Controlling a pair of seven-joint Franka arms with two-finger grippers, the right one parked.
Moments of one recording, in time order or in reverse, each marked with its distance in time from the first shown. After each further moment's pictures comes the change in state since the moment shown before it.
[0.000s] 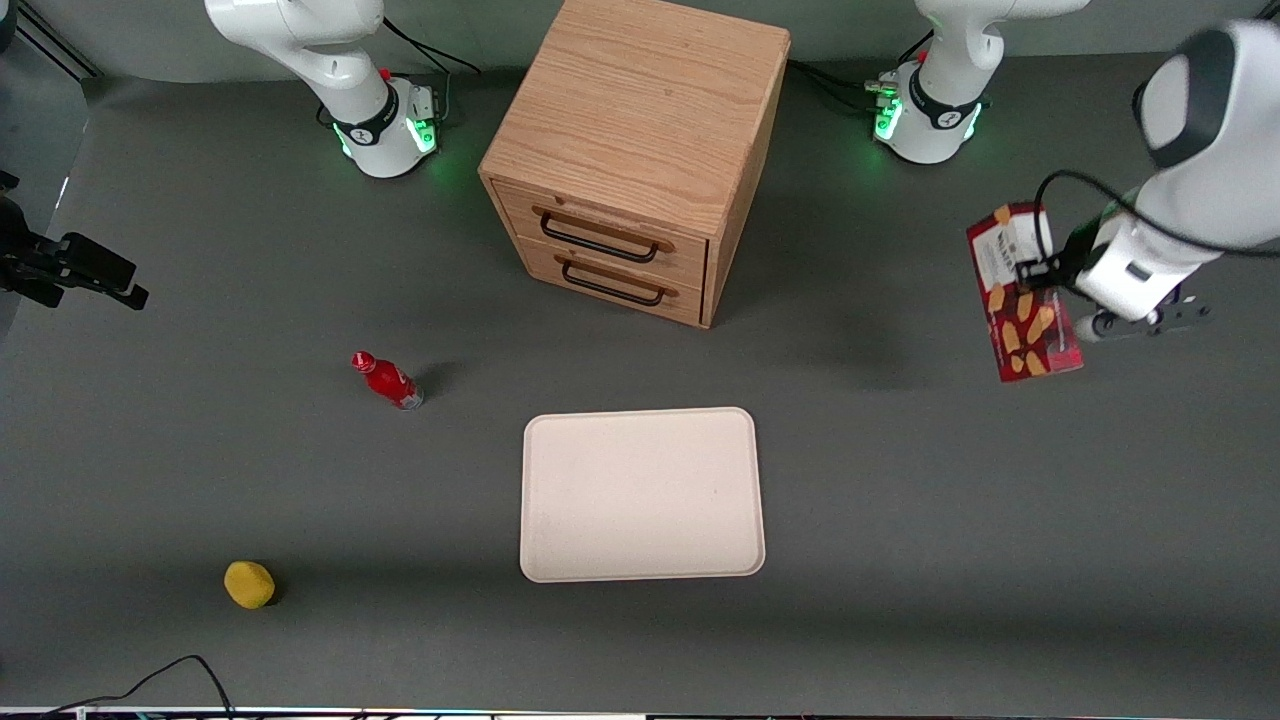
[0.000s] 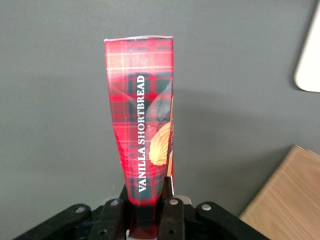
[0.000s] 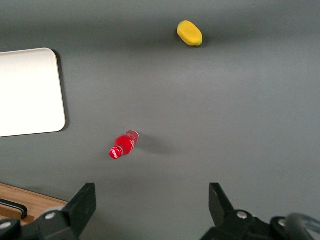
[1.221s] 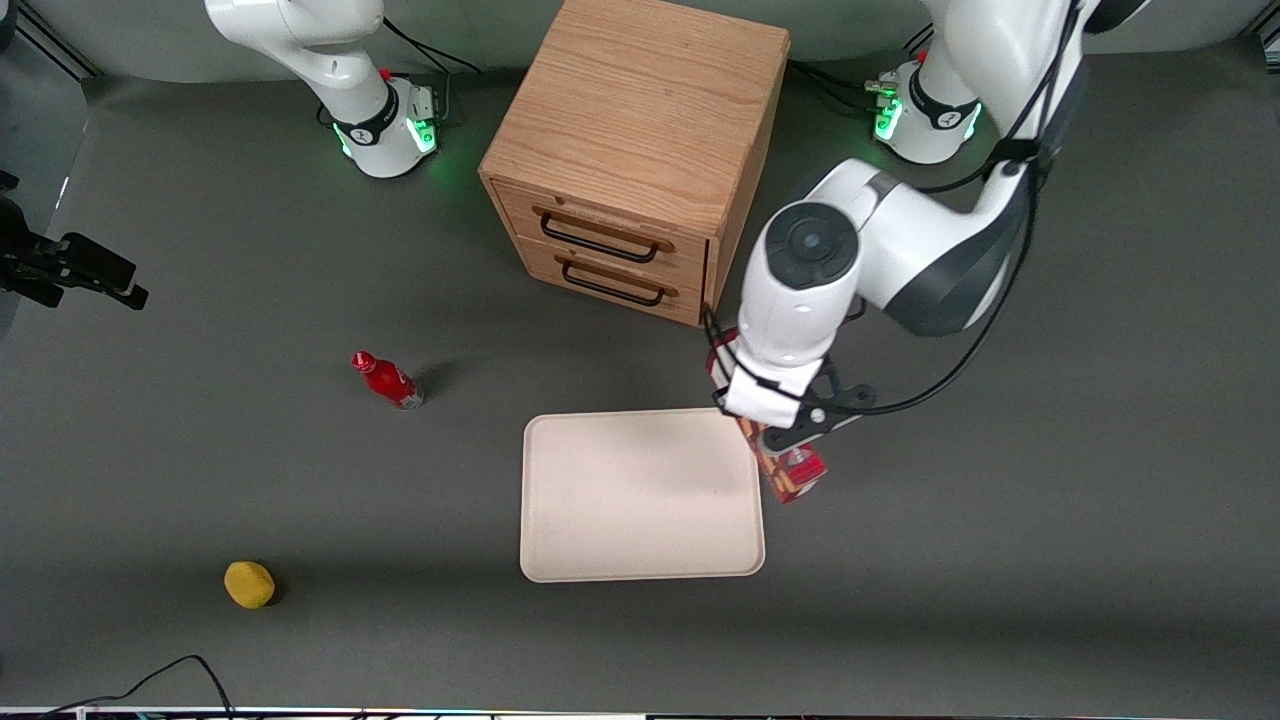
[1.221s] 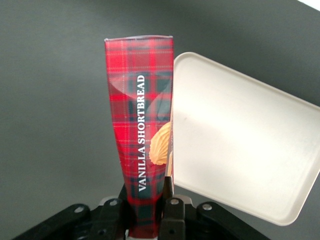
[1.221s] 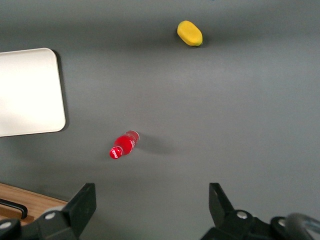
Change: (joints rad) arm -0.297 0.711 -0.322 0.650 0.376 0.256 -0.942
